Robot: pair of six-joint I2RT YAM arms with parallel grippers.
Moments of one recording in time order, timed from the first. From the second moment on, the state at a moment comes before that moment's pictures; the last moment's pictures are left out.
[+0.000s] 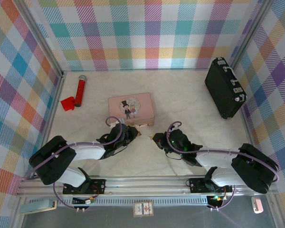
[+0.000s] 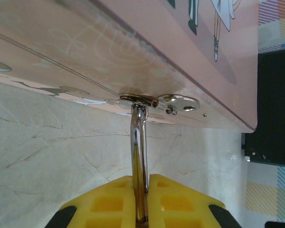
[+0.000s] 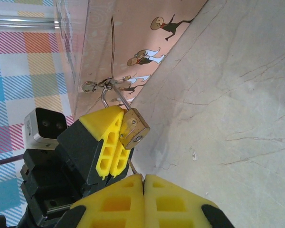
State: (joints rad) left arm -0.77 1.43 0.44 0.43 -0.10 -1.29; right arm 0.90 1.26 0.32 0.50 -0.02 1.49
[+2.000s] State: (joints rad) left arm -0.84 1.44 0.44 0.48 -0.17 -1.49; right arm 1.04 1.49 0.31 0.77 0.18 1.86
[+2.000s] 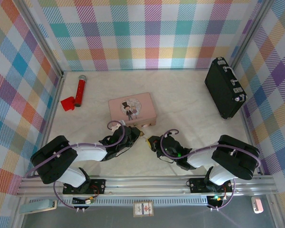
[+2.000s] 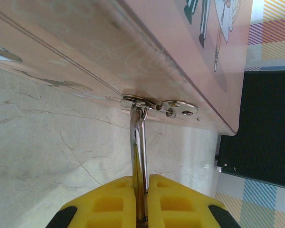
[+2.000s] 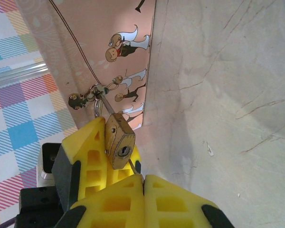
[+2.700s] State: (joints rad) left arm -0.85 1.44 0.44 0.48 -0.18 -1.49; right arm 1.05 1.51 0.29 0.81 0.20 1.88
